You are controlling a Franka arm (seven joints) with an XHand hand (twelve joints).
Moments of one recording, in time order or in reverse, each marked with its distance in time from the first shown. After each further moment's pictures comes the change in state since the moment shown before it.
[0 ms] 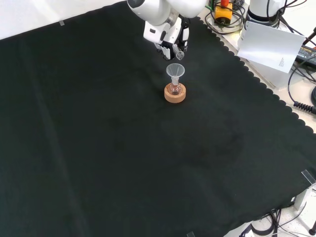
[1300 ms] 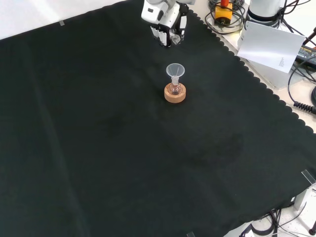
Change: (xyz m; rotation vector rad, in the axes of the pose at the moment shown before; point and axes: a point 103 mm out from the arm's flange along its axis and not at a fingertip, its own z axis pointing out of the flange) arm -0.038 -0.036 0.022 -0.152 0.084 0.011
